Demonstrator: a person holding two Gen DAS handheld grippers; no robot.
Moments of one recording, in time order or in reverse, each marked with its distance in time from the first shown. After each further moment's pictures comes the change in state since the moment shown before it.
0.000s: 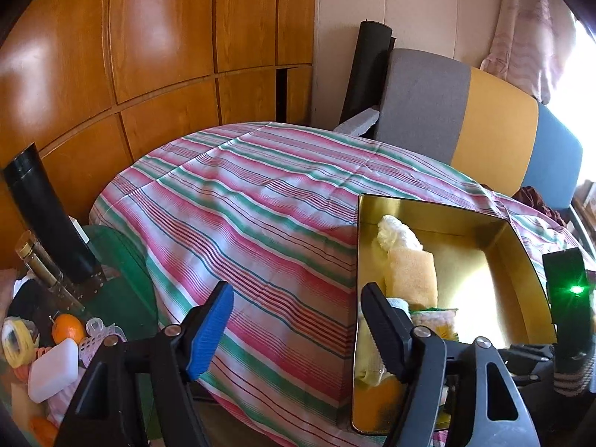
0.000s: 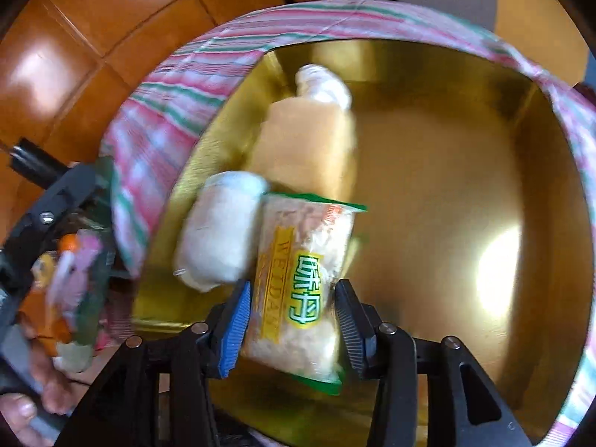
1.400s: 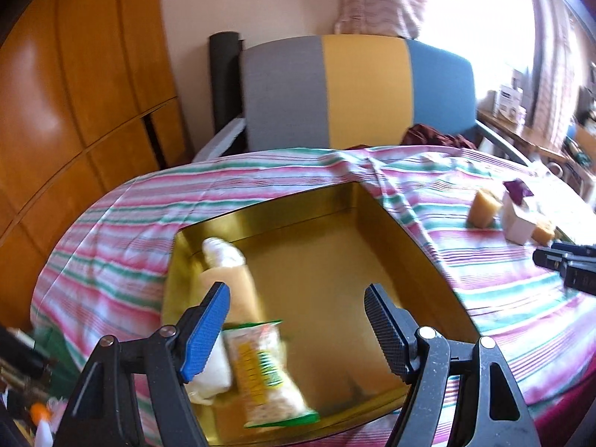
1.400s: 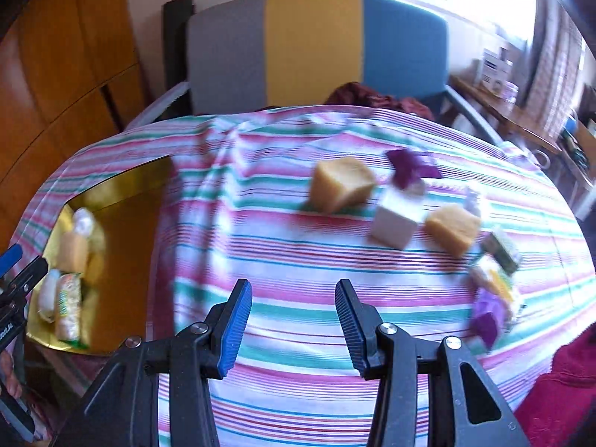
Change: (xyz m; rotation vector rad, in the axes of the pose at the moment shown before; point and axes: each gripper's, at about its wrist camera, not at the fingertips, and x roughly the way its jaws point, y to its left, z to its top) left arm -0.032 -0.170 -0.009 0.410 -0.030 -0.272; right arm -0.202 -0.193 -0.117 0.378 -0.387 -0.527
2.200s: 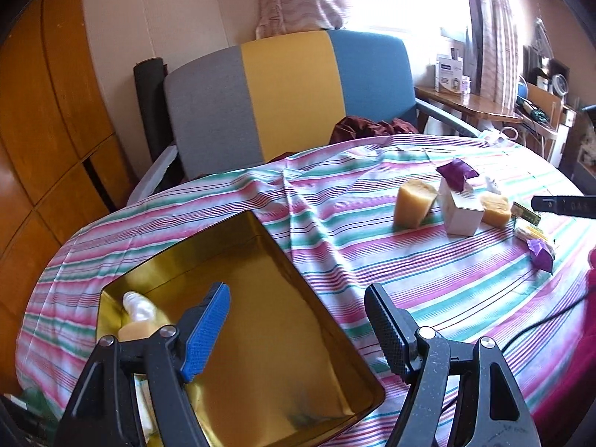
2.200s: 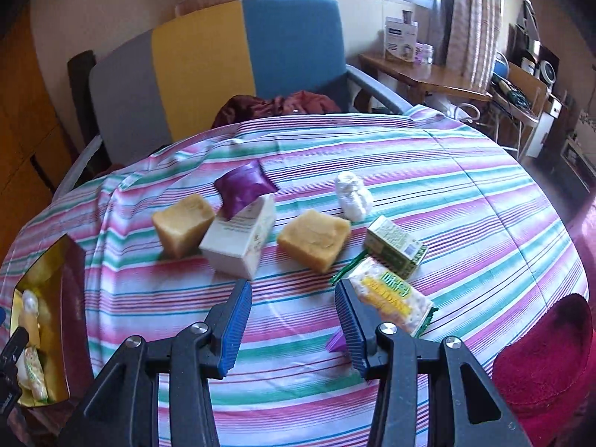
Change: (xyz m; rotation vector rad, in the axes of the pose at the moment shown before) left arm 0.012 -0.101 0.033 0.182 -0.013 -0.129; right arm 0.000 -0.145 0.013 0.263 -0.030 -0.154
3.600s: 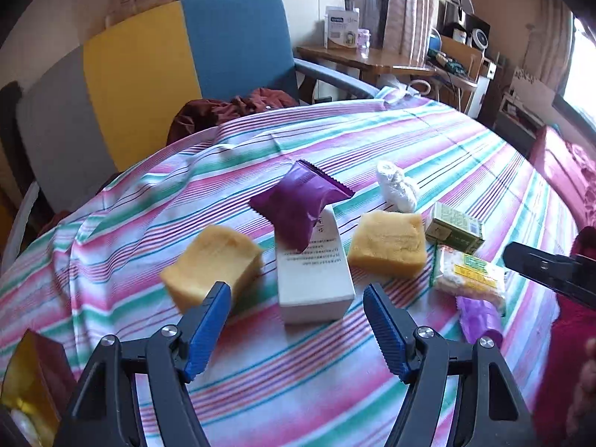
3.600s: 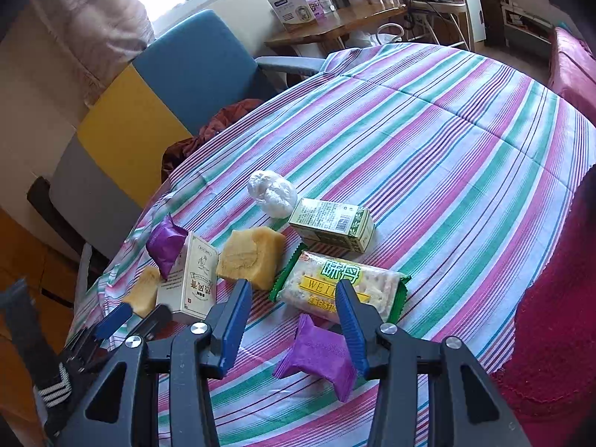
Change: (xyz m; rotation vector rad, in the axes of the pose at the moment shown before) left arm 0.140 -0.199 0.098 0.207 0.143 -0.356; right arm 0.028 -0.100 -0.008 0.489 0.008 0.095
